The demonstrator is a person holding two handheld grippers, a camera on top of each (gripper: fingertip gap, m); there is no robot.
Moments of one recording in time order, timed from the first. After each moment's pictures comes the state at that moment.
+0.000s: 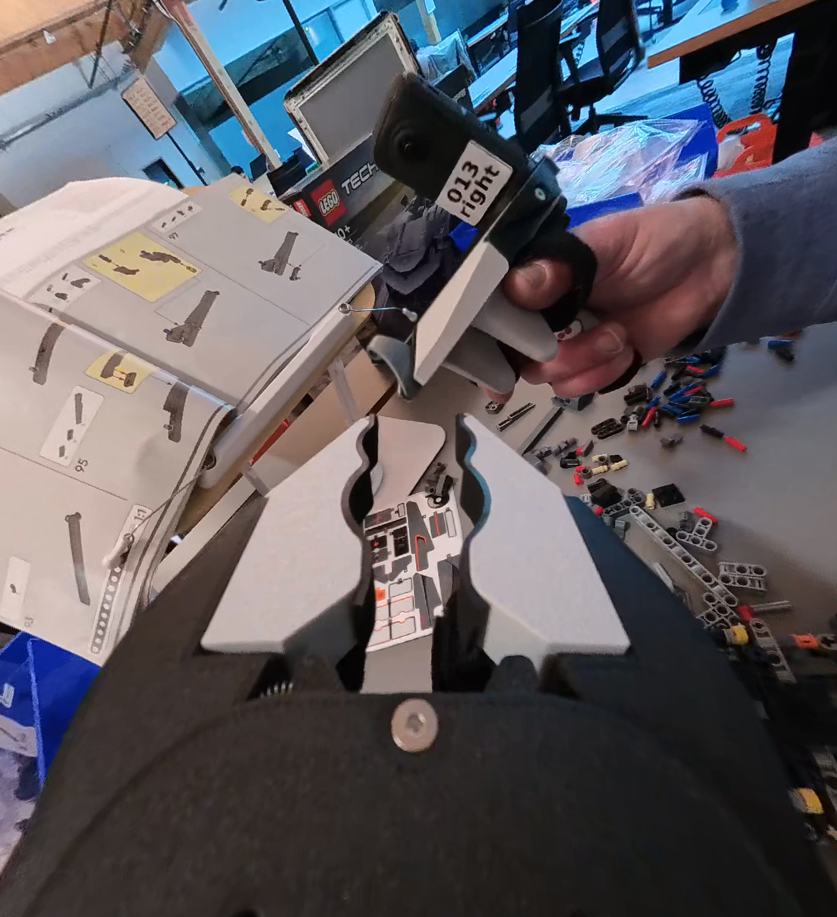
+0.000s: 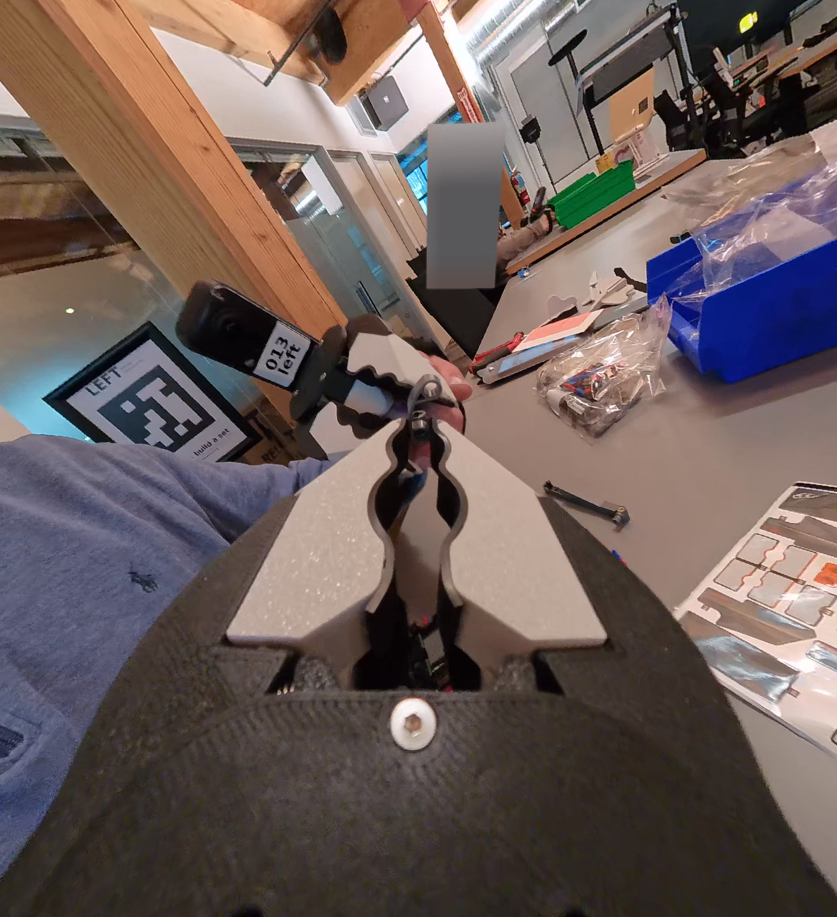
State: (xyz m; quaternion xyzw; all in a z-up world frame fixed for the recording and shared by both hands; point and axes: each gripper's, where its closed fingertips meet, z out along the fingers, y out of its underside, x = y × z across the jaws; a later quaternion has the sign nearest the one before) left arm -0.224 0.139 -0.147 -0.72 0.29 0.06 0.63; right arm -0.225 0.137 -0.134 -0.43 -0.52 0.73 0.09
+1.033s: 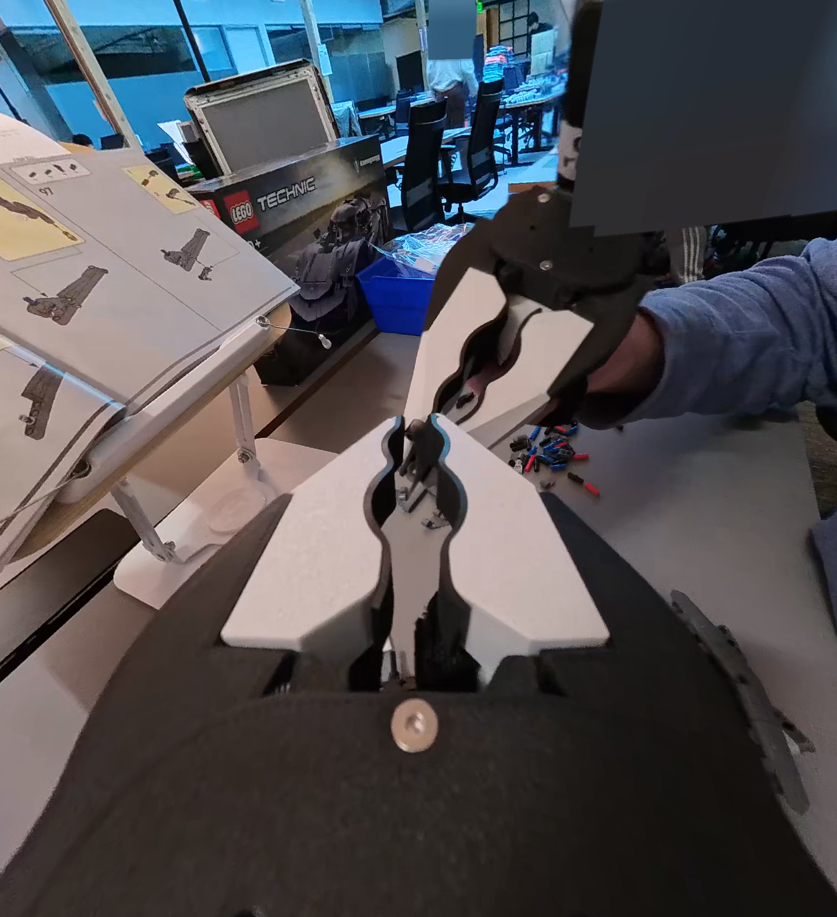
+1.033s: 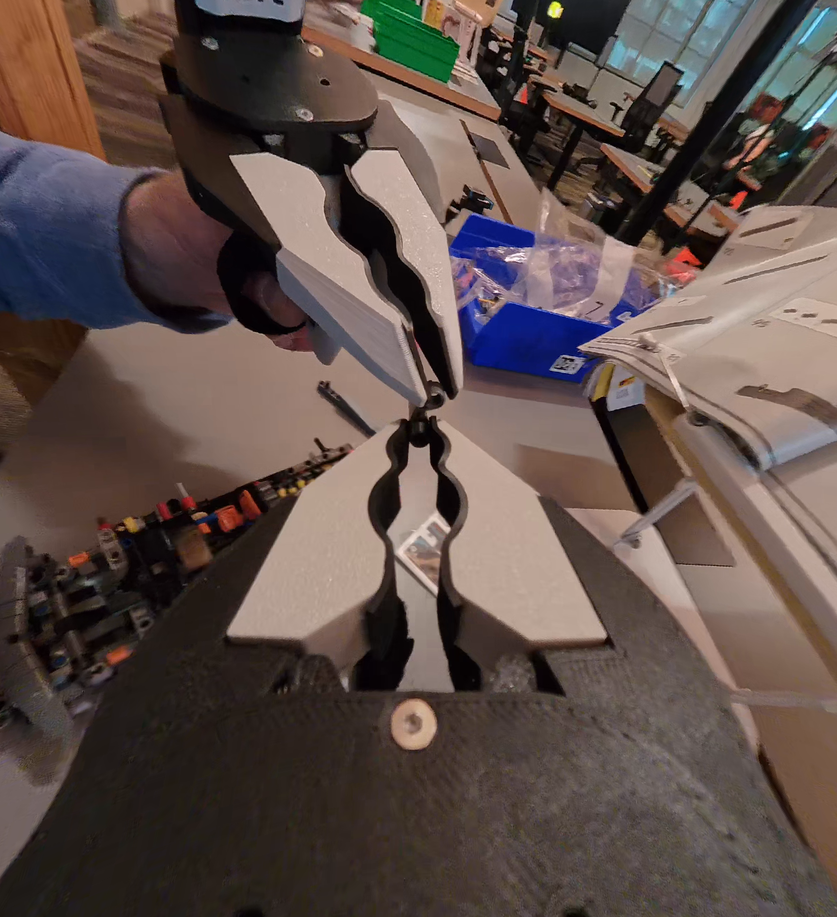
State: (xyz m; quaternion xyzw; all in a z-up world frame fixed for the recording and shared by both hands) left arm -0.217 0.134 -0.138 -0.72 0.27 -0.13 0.62; right arm -0.234 0.124 -0.162 -0.37 -0.73 0.40 0.42
